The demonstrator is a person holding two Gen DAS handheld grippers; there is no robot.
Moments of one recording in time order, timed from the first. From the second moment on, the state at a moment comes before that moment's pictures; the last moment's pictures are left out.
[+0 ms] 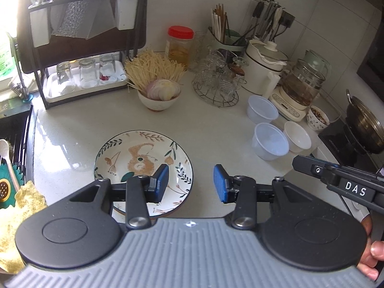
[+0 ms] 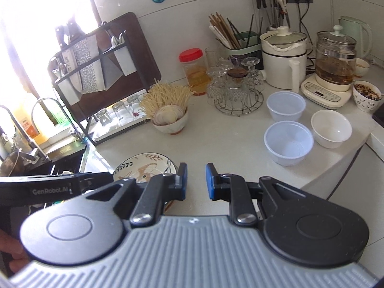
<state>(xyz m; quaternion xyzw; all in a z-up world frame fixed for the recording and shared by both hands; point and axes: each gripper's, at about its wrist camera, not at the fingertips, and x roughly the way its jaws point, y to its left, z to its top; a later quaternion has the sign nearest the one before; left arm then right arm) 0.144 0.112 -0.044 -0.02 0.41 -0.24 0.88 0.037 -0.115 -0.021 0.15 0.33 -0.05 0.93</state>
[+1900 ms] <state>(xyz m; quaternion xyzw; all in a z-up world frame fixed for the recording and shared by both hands) 0.273 -0.126 -0.124 0.02 0.51 -0.25 0.82 0.183 -0.300 0.044 0.13 0.46 -0.04 0.88</state>
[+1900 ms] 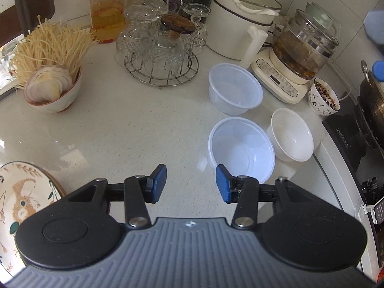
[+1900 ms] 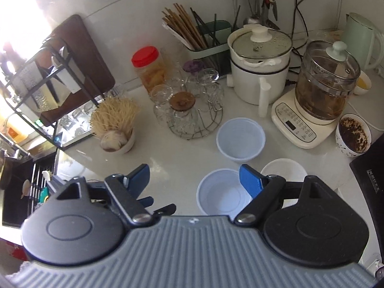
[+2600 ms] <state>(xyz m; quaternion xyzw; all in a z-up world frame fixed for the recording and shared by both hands) 0.298 -0.144 -0.148 0.01 0.53 -0.26 0.81 0.204 -0.326 0.026 0.13 0.46 -0.06 0.88</state>
